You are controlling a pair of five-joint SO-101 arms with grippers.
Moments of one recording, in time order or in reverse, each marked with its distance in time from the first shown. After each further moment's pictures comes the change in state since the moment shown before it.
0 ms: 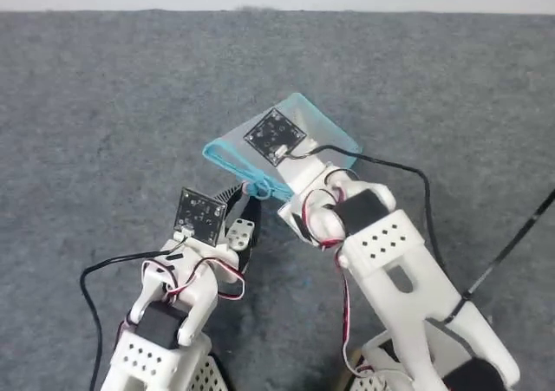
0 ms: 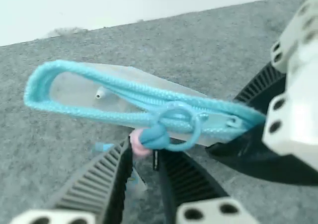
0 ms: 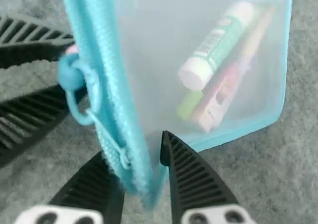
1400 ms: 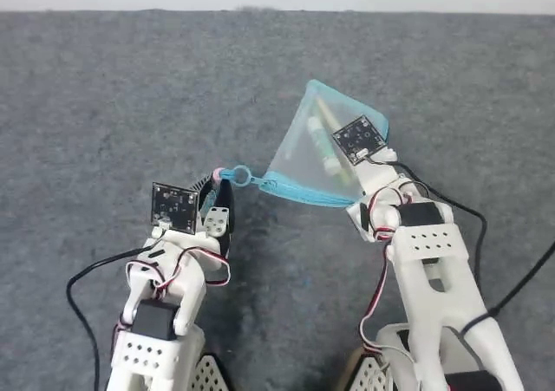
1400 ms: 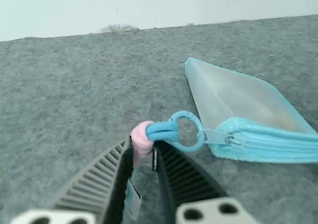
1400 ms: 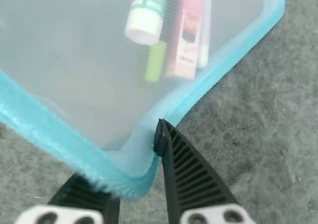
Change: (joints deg) left arm -12.9 0.2 1.8 -3.7 -0.4; right arm 25.4 -1.1 17.4 -10.4 9.8
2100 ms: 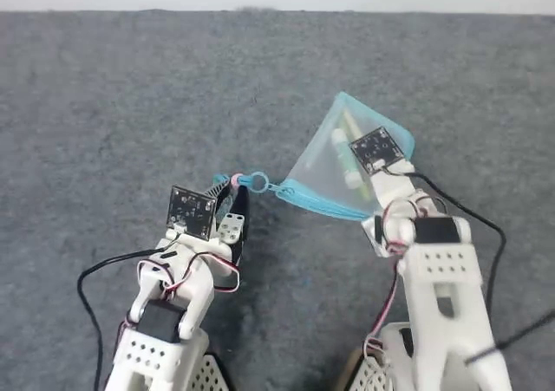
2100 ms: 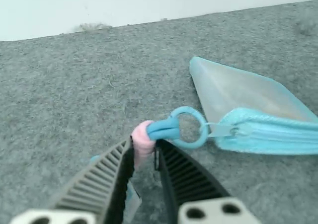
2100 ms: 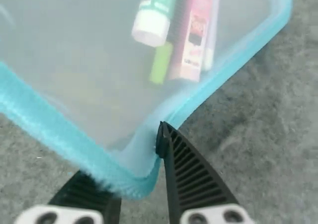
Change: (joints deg) left arm 6.6 -0.1 1.5 0.0 -0.1; right arm 4.0 -15.0 3.2 12.3 0.0
